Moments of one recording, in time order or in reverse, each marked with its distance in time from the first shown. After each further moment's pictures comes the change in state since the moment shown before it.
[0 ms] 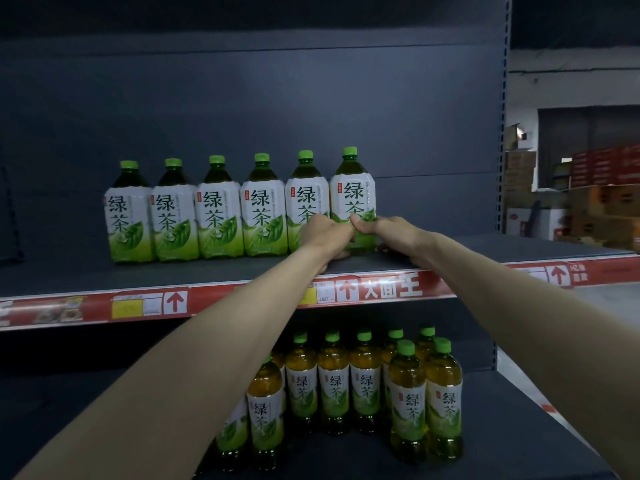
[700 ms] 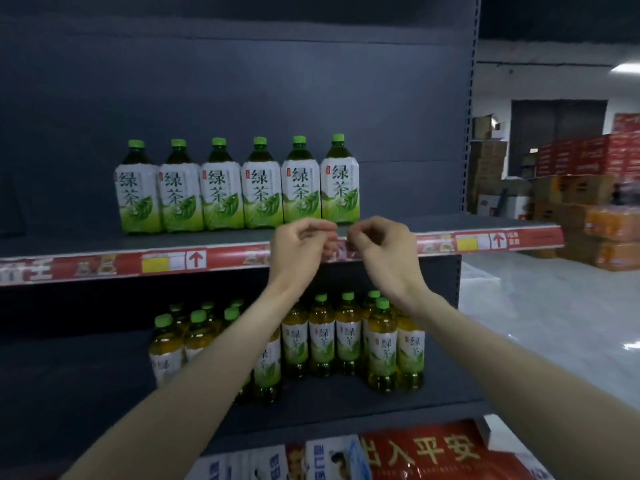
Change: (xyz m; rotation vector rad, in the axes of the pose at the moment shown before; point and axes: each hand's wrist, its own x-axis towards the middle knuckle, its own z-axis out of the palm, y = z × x) left_hand -0.149 -0.021 -0.051 -0.176 0.011 0.320; right_hand -0.159 -0.004 0.071 -0.084 0.495 -0.347
